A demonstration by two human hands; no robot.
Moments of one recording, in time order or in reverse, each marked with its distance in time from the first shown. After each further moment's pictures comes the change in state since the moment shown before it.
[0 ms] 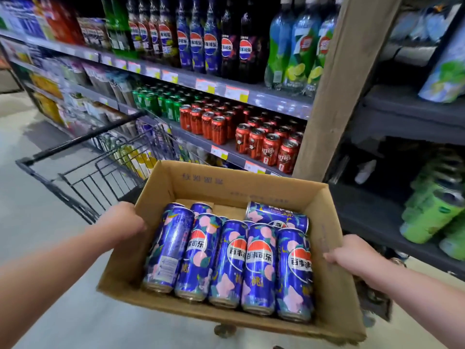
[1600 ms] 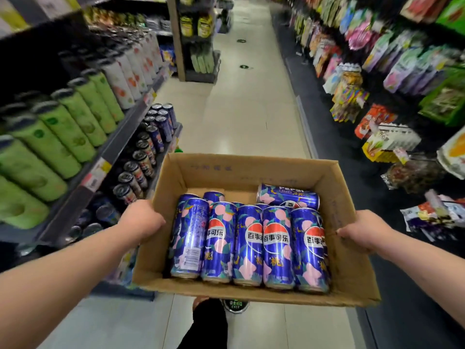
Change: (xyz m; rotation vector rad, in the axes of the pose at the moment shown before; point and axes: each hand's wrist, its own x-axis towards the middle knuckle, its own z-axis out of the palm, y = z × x) left_hand -0.429 0.654 0.499 0.151 -0.332 0.519; right_hand 0.080 0.761 -0.457 0.154 0.239 0.516
